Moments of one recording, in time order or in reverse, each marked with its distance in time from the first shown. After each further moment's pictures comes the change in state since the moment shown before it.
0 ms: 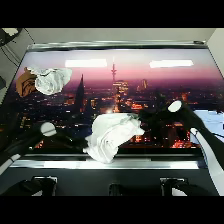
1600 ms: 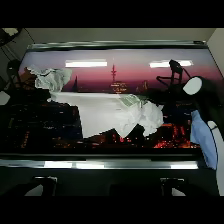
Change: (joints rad) left arm 0.438 -0.068 0.378 0.258 0.234 -0.074; right arm -0.001 0.045 0.291 -0.220 0.127 0.213
